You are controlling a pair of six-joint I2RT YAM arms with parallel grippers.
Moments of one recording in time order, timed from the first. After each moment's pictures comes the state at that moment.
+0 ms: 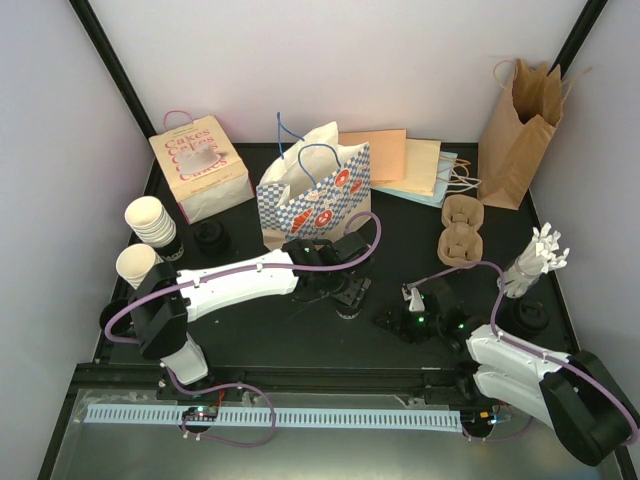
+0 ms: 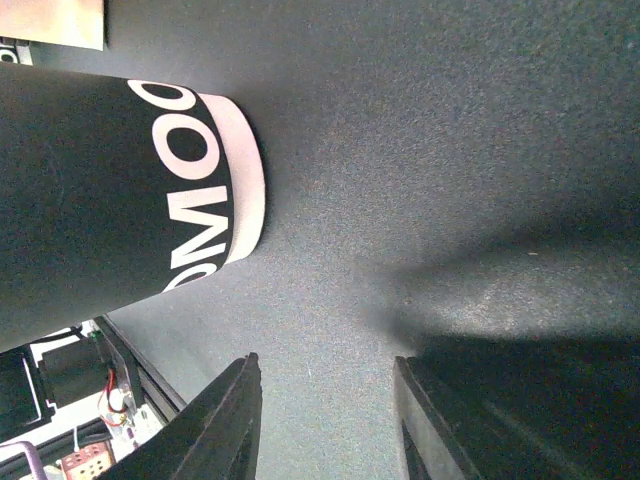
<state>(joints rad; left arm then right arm) -1.07 1.65 1.30 -0.78 -0.08 -0.56 0.57 0.98 0.13 0.02 -0.53 0.98</state>
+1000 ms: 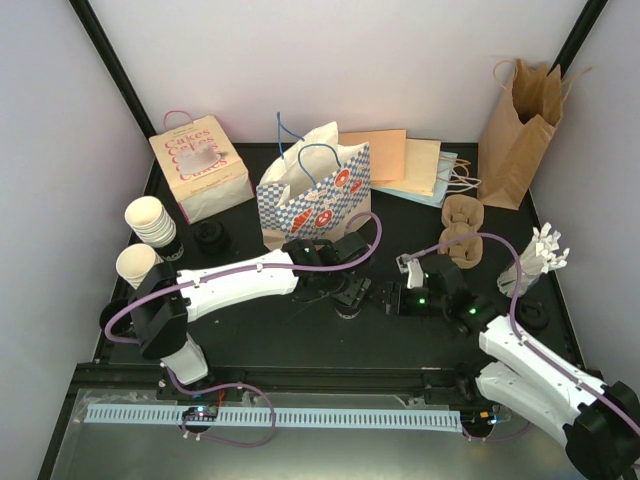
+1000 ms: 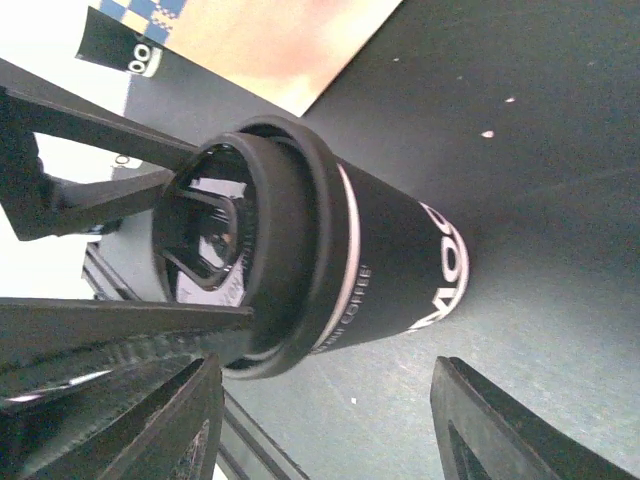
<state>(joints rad) -1.07 1.65 1.30 -0.77 -0.08 -0.55 0.60 0.83 0.41 -0.27 -0.47 0.73</state>
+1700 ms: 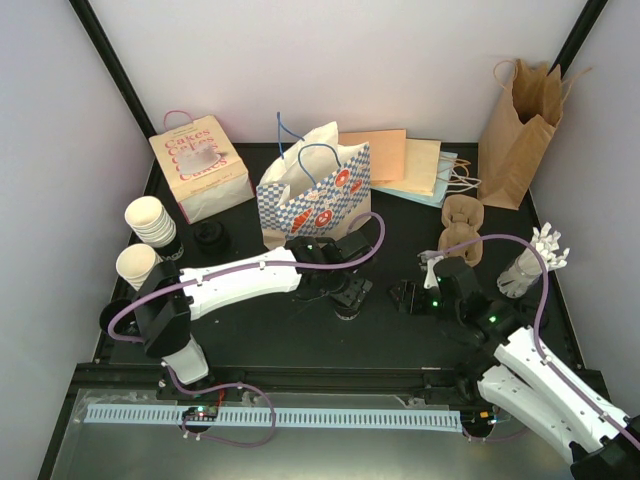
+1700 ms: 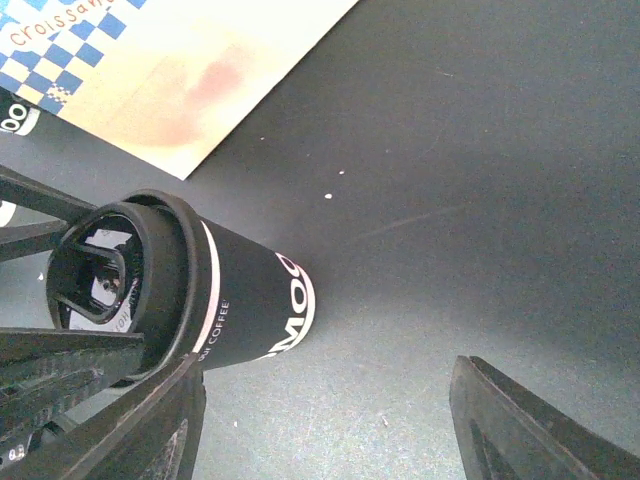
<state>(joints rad) -1.07 1.66 1.34 -0.83 -0.08 -0.52 0.59 0.66 0.52 -0.59 -0.16 0.60</state>
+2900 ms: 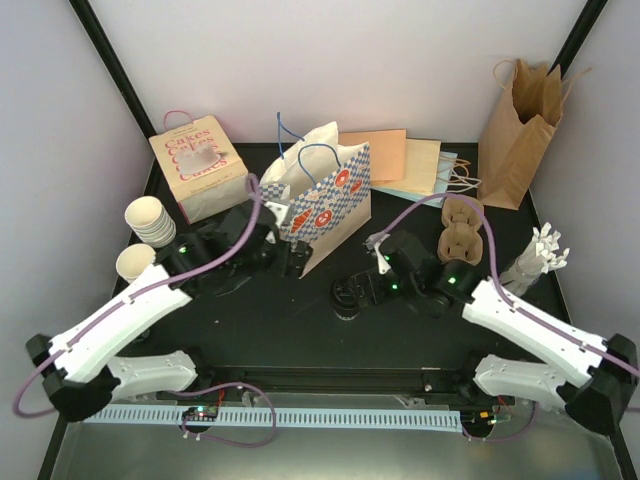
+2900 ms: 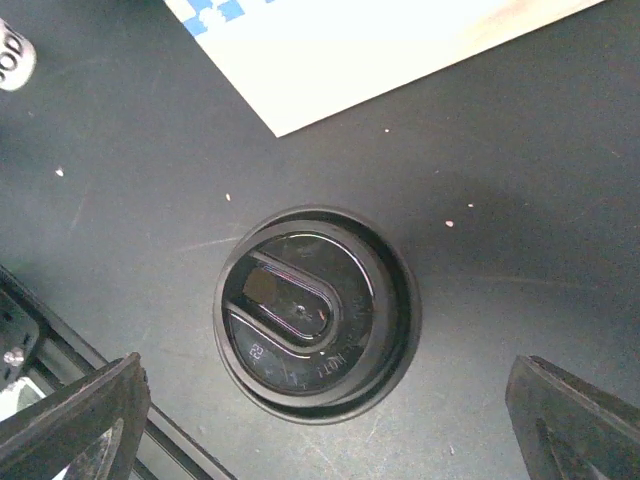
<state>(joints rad) -0.88 1.15 1.28 -0.92 -0.13 -0.48 0.85 1.04 0.89 -0.70 -0.05 0.46</state>
